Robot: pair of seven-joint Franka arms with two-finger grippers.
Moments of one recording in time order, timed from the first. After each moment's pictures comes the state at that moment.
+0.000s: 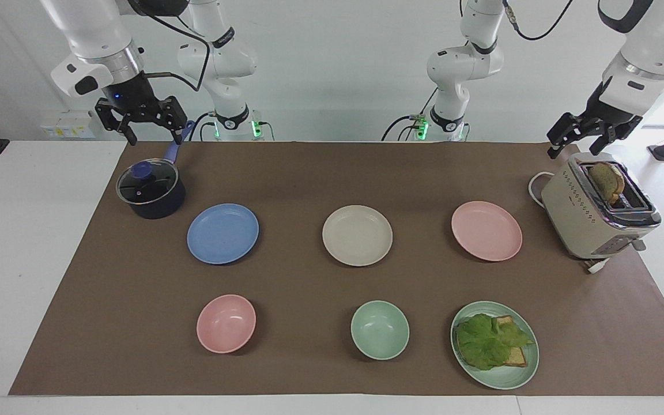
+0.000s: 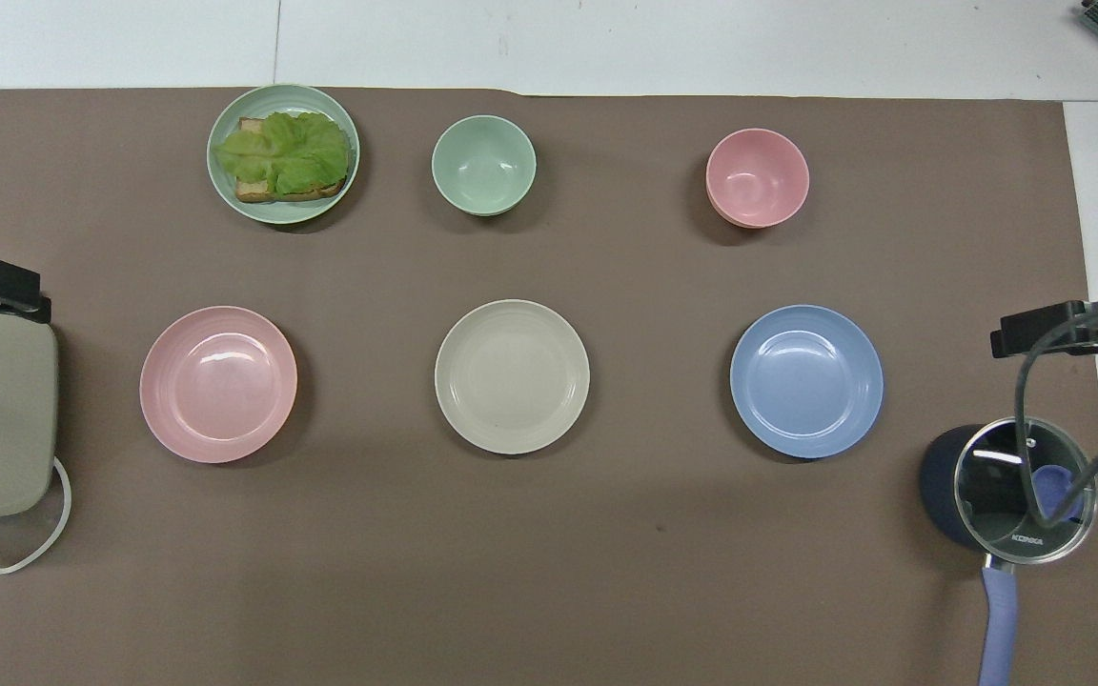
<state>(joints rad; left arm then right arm) 0.16 0.03 -0.14 -1.60 0.00 1.58 -0.04 0.02 -0.07 -0.03 -1.60 0.01 1.53 -0.01</state>
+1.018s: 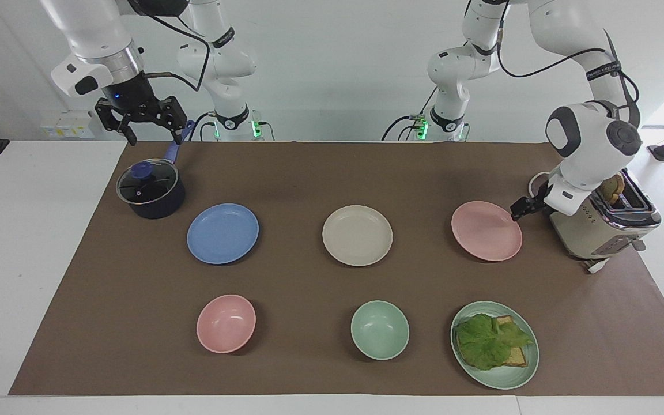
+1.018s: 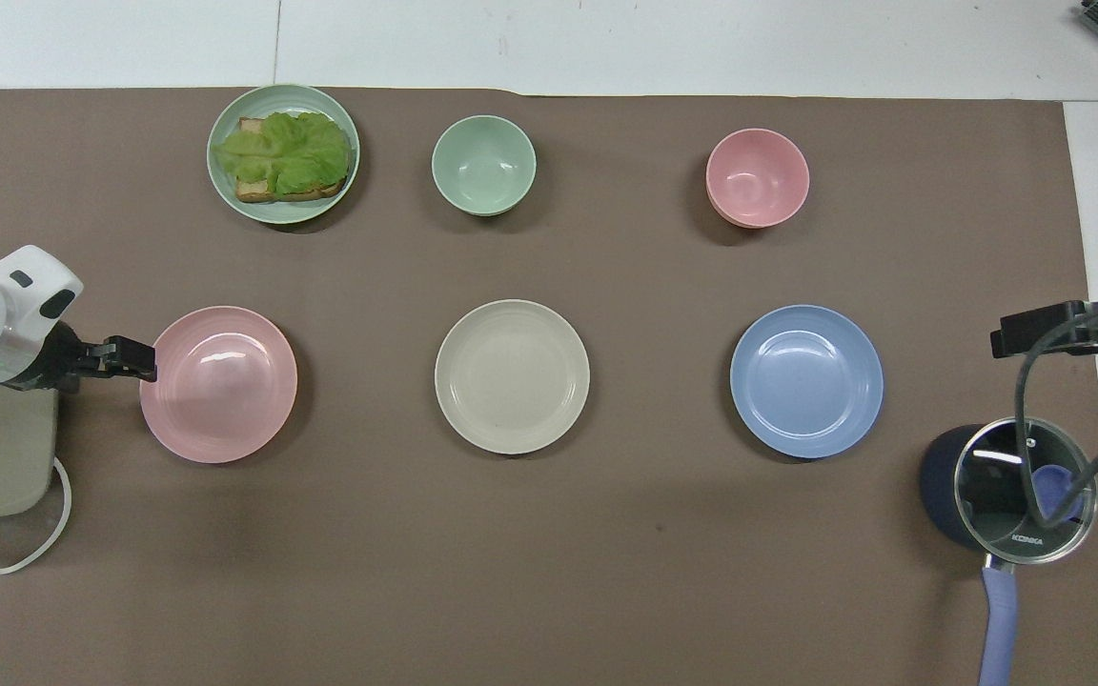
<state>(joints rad) 0.24 0.14 -0.14 -2.08 0.00 2.09 0.03 0.02 -0.07 -0.03 -1.60 0.01 1.53 -0.01</state>
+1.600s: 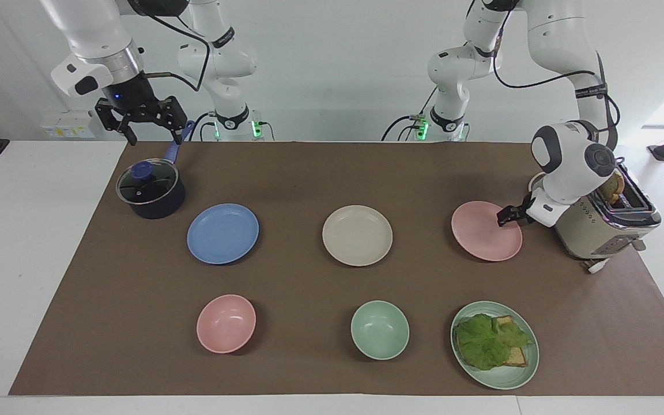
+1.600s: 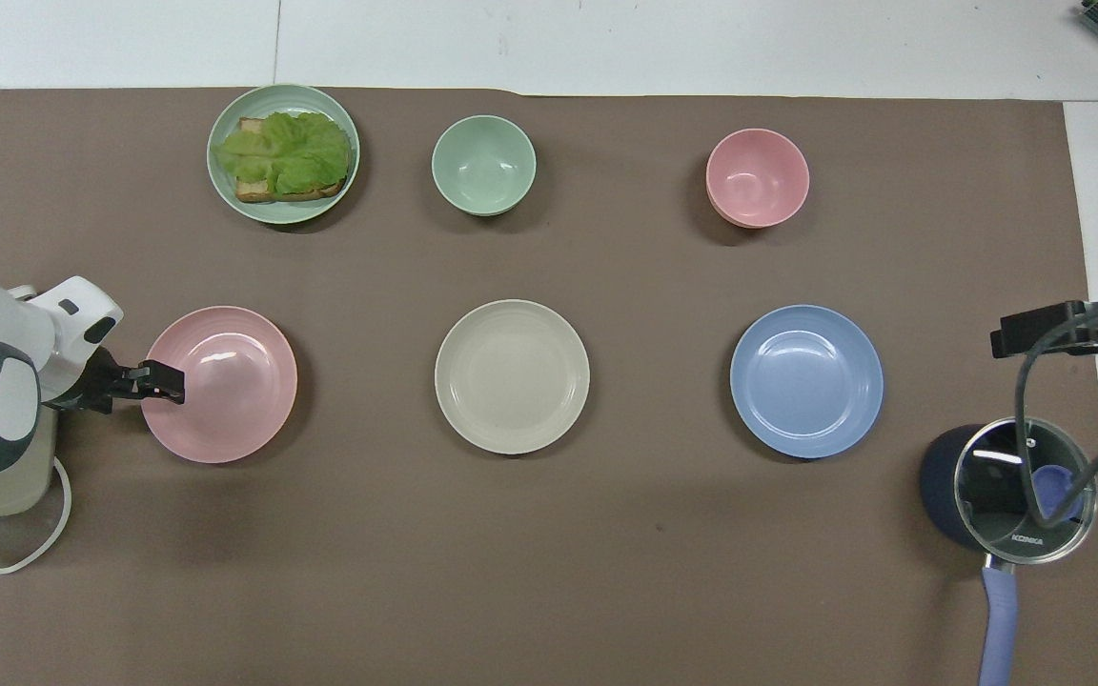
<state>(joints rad) 0.24 0.17 -0.14 -2.15 0.00 2.14 0.04 0.02 -0.07 -0.03 -1.60 0.01 1.53 -0.01</state>
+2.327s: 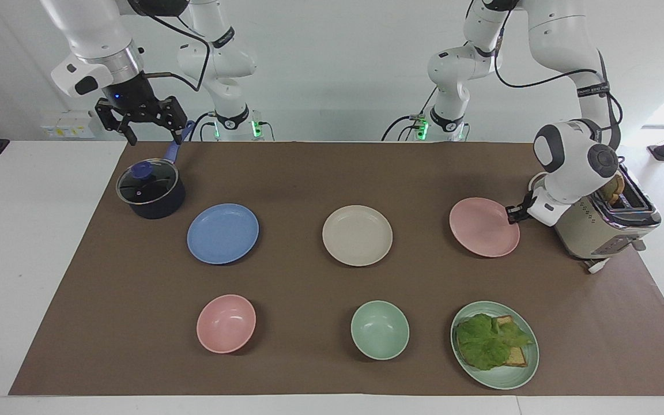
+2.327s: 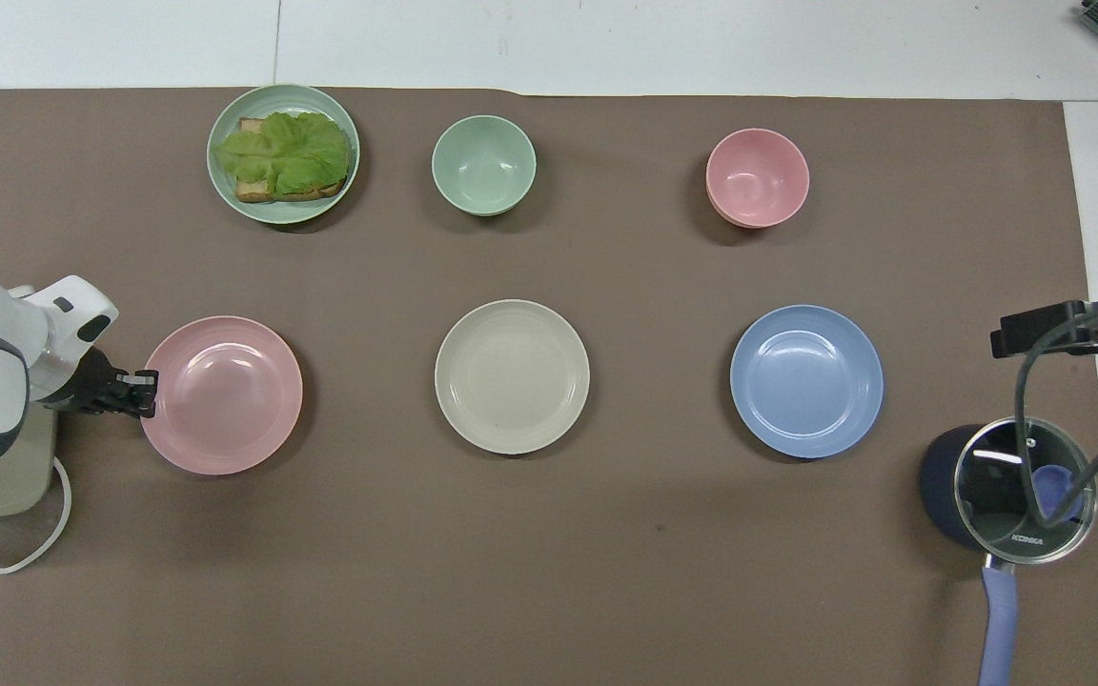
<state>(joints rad) 0.25 0.16 -0.14 -2.09 0.00 2.00 0.04 0.02 -0.07 -0.03 -1.60 0.01 1.53 -0.01</state>
